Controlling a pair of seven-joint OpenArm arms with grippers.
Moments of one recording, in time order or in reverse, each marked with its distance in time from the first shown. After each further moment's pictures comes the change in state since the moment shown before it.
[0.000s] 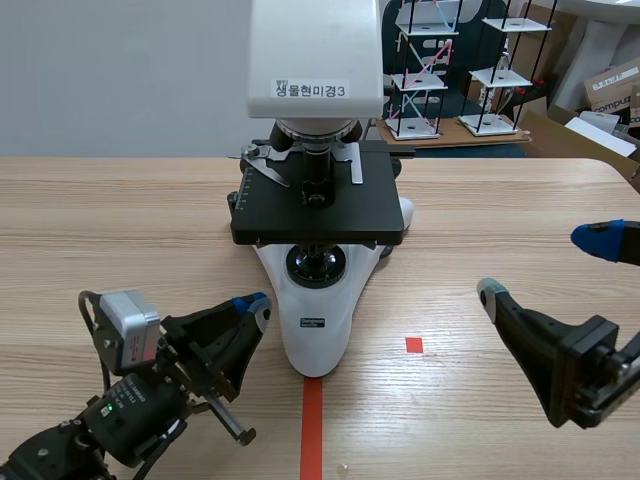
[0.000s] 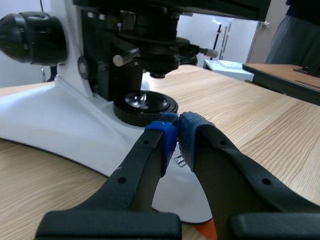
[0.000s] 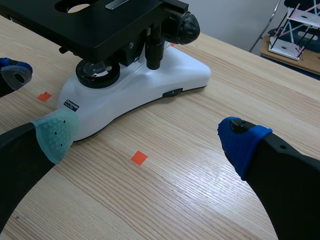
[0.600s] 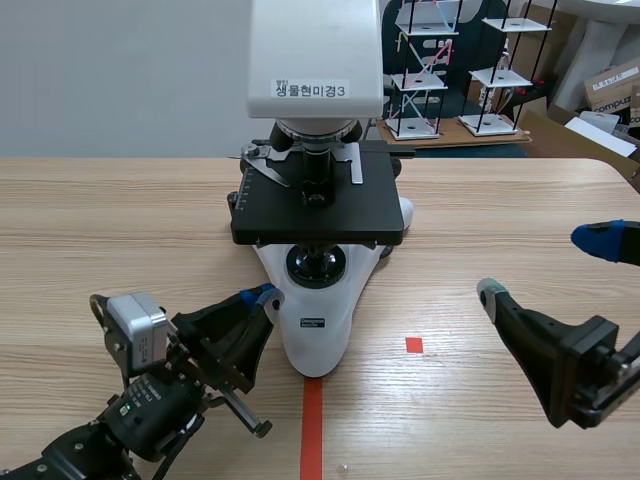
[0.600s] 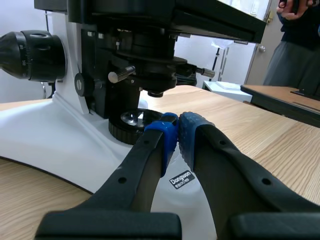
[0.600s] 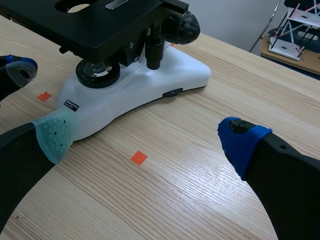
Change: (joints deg) left arm -3.3 3.8 0.0 -7.1 2.1 1.0 -7.5; right arm 0.0 0.0 0.0 0.0 0.0 0.0 0.0
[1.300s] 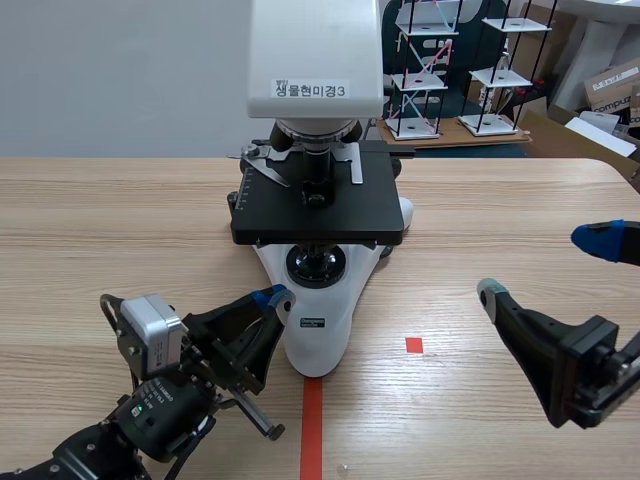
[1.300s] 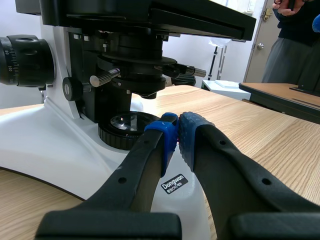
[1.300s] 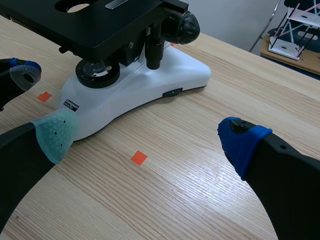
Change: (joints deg) left arm 0.0 1.2 0.0 0.0 1.9 1.4 0.0; right arm 0.0 0.0 0.0 0.0 0.0 0.0 0.0
